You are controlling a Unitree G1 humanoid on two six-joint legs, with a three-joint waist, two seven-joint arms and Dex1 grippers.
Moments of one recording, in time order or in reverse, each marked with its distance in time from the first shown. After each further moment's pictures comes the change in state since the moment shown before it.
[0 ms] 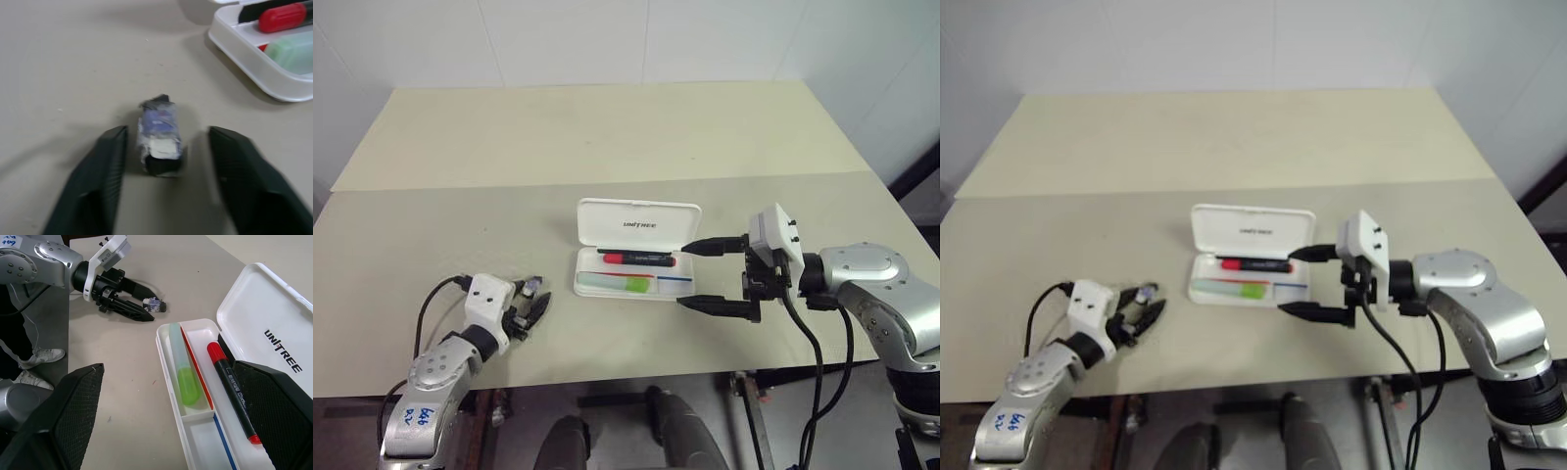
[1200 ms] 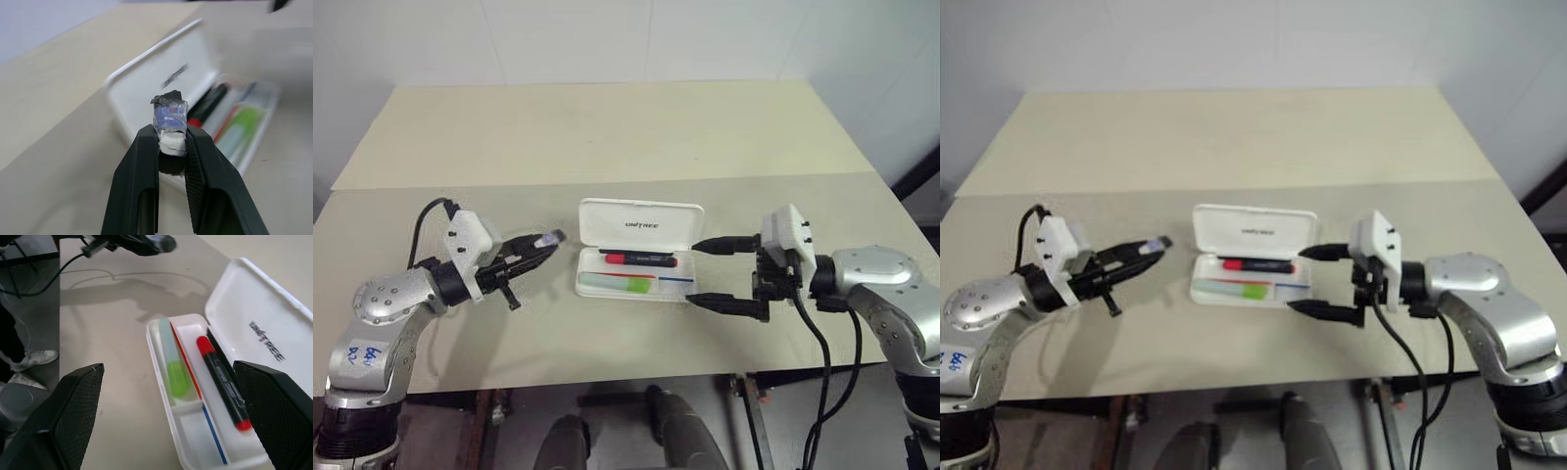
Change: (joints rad) left arm -0.348 0.293 0.015 0.067 -0.192 -0.149 -0.502; right arm 0.086 -0.037 -0.089 -0.003 0.029 -0.044 0.013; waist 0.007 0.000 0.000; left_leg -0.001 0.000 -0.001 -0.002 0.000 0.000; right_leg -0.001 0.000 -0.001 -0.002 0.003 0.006
